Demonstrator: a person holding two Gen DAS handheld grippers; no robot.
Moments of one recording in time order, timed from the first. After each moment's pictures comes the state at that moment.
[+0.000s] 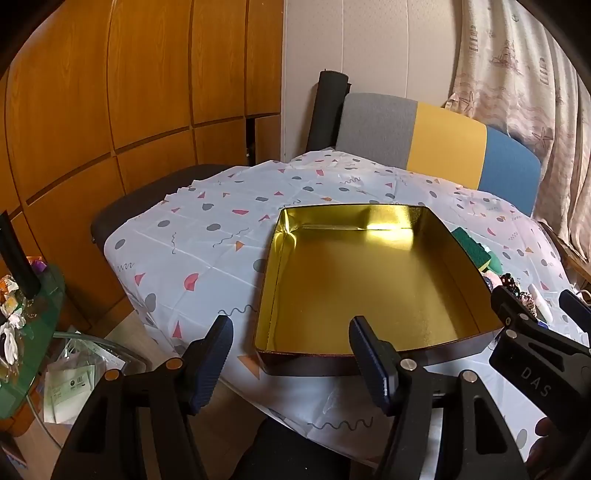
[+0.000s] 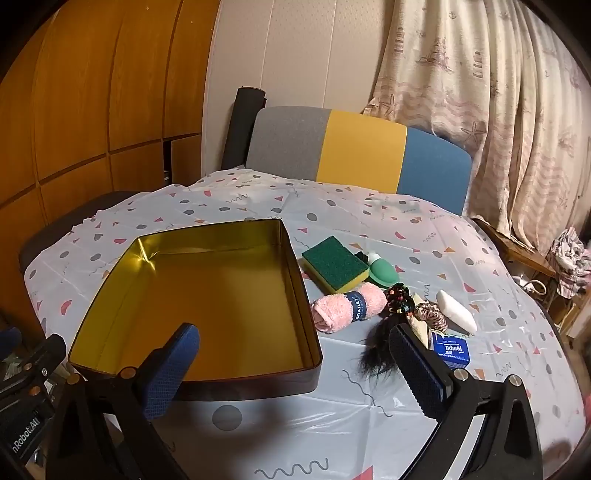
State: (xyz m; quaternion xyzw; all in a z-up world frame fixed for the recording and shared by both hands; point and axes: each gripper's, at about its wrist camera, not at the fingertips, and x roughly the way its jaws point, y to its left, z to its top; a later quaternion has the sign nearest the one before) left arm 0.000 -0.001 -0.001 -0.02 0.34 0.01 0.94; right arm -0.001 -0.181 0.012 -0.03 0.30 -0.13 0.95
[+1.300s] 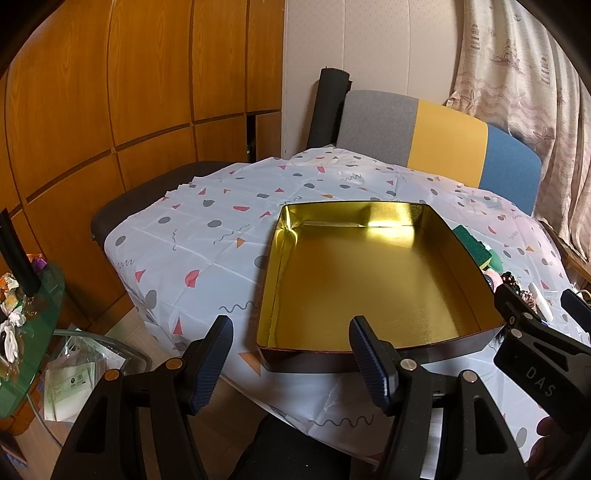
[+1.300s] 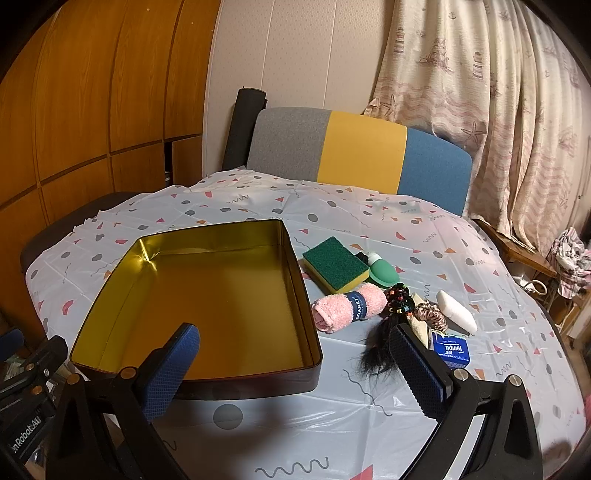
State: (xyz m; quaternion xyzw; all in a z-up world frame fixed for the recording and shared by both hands) left arm -0.002 0.001 -0.003 -0.02 0.35 0.01 0.94; right arm -0.002 -0.180 0.014 -0.03 0.30 -0.12 0.95
